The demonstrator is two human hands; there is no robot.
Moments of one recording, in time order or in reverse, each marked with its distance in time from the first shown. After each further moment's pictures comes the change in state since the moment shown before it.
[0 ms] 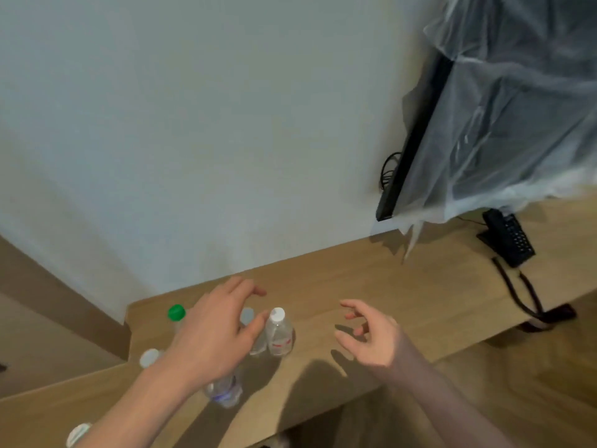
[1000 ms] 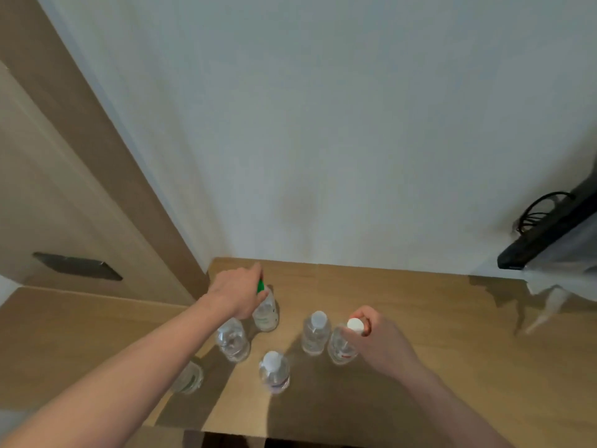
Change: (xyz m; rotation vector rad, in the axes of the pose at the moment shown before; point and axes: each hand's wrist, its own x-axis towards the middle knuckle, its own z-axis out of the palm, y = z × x) left_hand 0.035 -0.168 0.039 0.327 -0.275 -0.509; right_hand 0.126 -0.042 0.090 -0.129 -0.232 -0.070
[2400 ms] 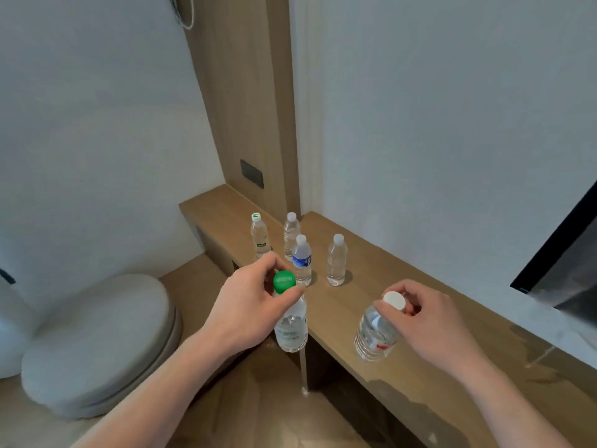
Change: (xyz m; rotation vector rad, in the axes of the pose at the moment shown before) left_hand -0.414 0.372 -0.015 -0.766 0.788 -0.521; right_hand -0.202 0.134 -0.207 -0.005 -0.238 -0.757
